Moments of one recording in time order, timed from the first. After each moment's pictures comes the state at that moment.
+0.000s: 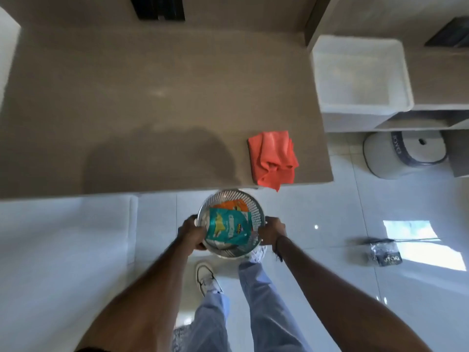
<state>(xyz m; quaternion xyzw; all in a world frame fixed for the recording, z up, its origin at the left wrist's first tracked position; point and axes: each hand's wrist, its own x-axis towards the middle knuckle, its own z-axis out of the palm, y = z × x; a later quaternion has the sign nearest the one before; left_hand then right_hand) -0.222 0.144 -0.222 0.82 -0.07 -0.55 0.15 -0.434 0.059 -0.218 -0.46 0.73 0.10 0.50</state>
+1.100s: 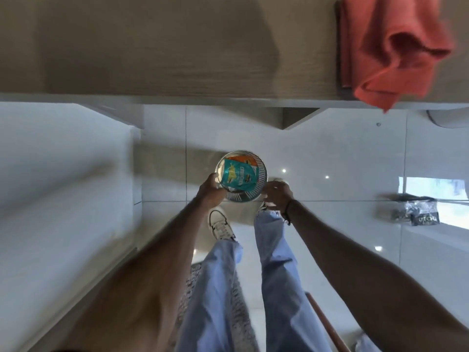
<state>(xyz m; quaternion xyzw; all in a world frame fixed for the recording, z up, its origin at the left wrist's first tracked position) -0.218 0.200 -0.371 0.78 -0.15 -0.60 0.09 -0.406 0.120 -0.381 -0.28 0.72 0.08 0.63</state>
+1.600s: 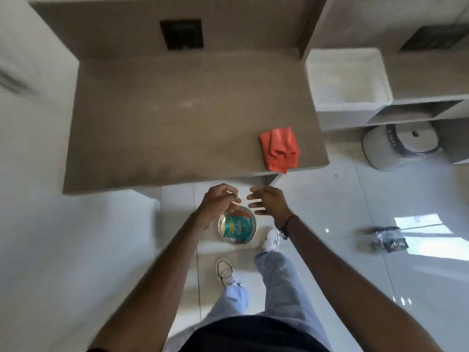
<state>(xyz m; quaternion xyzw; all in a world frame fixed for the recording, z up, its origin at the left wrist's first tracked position) -0.203 0.143 -0.083 0.70 -0.27 -0.60 0.27 -0.376 0.088 -0.084 -0.35 0.63 -0.14 0.68</state>
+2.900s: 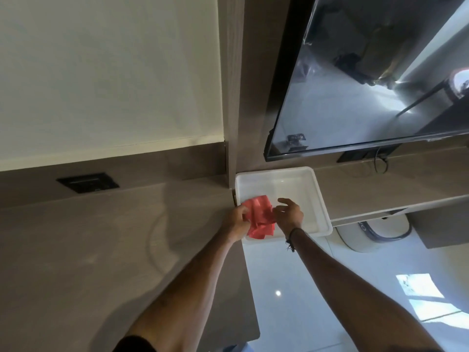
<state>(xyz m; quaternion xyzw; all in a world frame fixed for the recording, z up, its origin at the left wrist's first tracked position) -0.367 -0.314 -0.063 0.72 -0.46 -0.48 0.20 -0.521 -0.362 -0.060 -0.45 0.74 -0.24 0.44</state>
